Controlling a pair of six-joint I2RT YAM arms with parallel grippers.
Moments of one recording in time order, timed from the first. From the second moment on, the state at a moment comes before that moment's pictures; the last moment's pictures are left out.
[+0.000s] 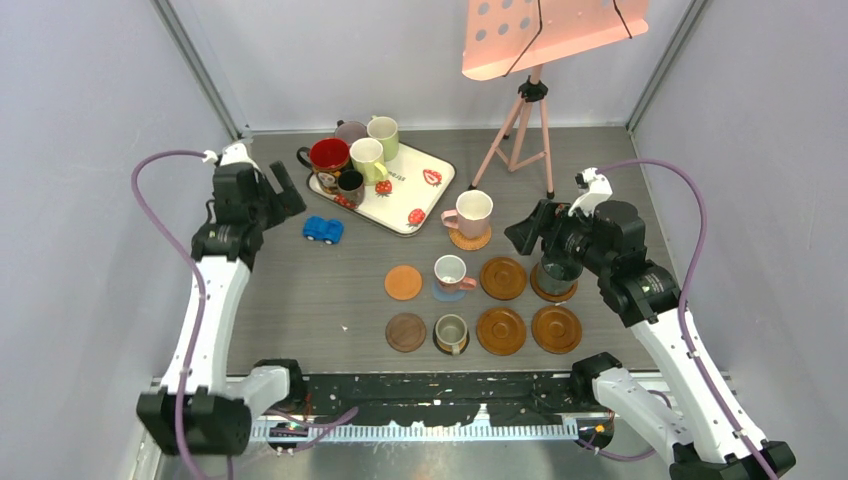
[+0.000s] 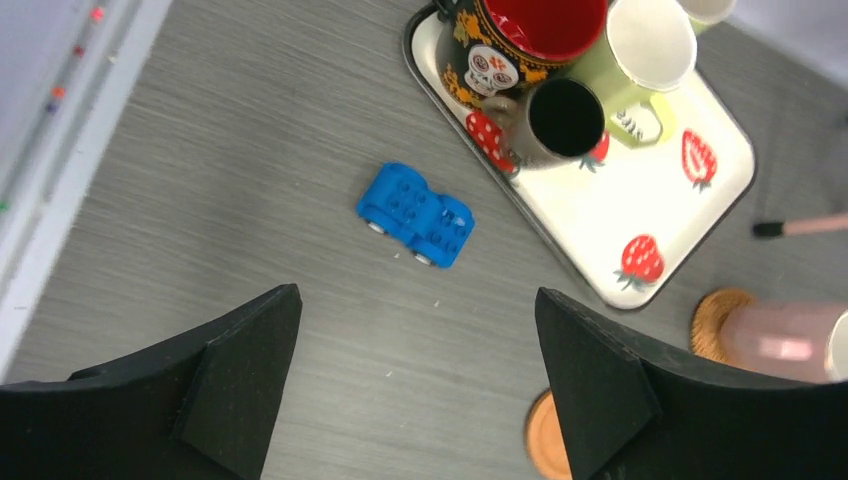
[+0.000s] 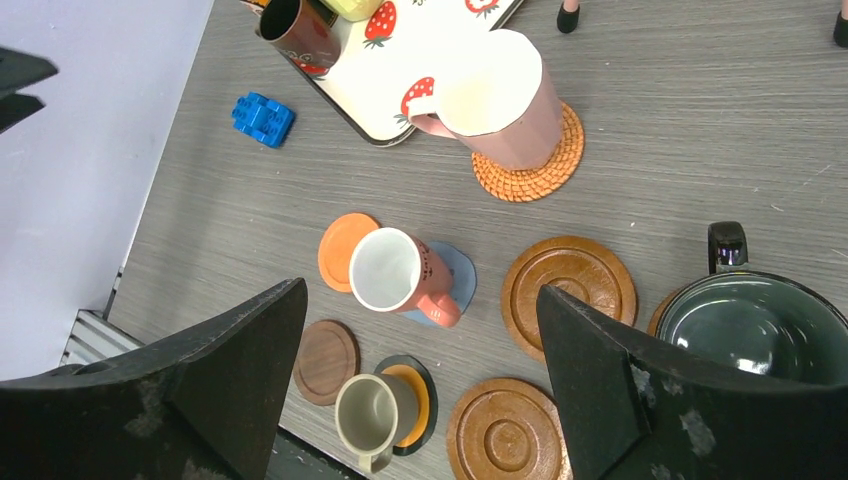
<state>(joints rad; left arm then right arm) -0.01 1.04 1.11 -0.61 -0.14 -0.37 0.32 0.78 0.92 -0.52 -0.18 0.45</state>
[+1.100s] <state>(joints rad) 0.14 2.06 1.68 -0.38 0.28 -0.56 0.41 0.93 0.95 -0.52 -0.11 0.49</state>
